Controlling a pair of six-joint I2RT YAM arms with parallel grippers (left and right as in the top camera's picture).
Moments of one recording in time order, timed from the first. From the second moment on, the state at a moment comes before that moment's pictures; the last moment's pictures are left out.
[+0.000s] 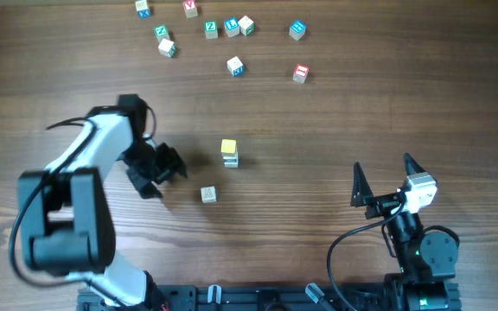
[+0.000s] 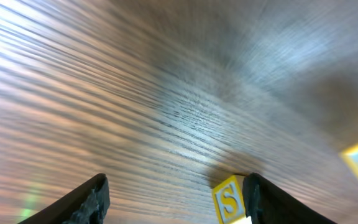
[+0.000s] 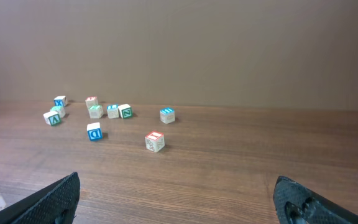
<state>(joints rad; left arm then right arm) 0.04 1.79 1.06 -1.04 0.29 -0.56 0.05 0.02 0.01 0.01 -0.15 0.05</state>
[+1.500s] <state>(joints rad) -0.38 1.38 0.91 -0.85 0.07 -0.59 0.05 0.02 0.01 0.01 -0.15 0.05</state>
